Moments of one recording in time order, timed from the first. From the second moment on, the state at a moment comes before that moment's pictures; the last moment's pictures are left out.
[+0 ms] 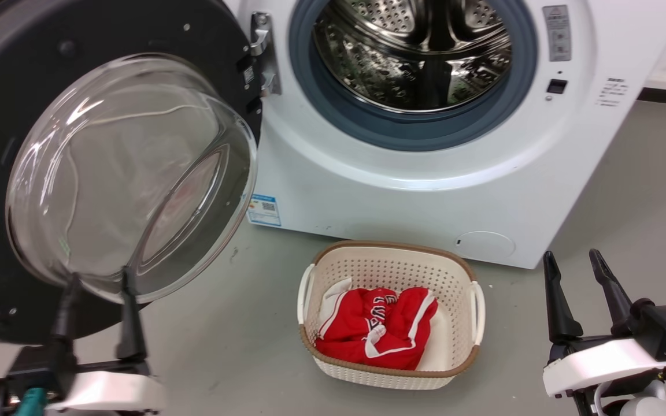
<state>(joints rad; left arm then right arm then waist) 0.05 0.26 0.00 -0.02 -0.31 0.11 -0.26 -0.04 -0.05 -0.04 0.10 0.15 0.13 -0.19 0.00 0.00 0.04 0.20</state>
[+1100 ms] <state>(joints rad) -0.06 0.15 -0.08 0.03 -0.17 0.03 -0.26 0.00 -0.05 0.00 -0.01 0.09 0.13 -0.15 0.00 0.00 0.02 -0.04</state>
